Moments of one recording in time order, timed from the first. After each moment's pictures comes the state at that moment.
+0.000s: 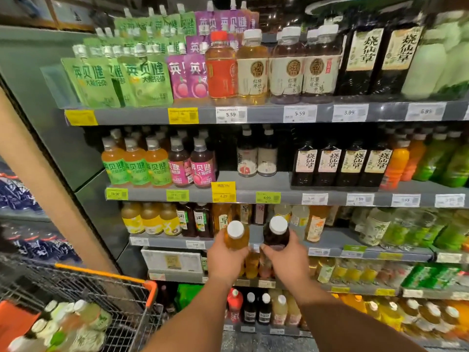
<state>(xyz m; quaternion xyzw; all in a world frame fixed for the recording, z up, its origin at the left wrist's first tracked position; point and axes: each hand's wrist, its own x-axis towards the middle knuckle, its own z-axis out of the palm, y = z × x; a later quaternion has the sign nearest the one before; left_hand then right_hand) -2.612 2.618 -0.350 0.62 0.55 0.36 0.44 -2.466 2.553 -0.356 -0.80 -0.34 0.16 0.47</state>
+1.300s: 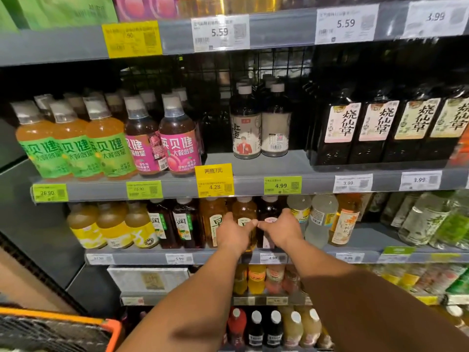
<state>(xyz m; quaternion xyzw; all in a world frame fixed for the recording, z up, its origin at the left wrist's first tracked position) -2.519 2.789 -0.464 0.67 0.58 0.25 0.38 -2.397 2.734 -0.457 -0.85 -0.33 0.20 0.36</state>
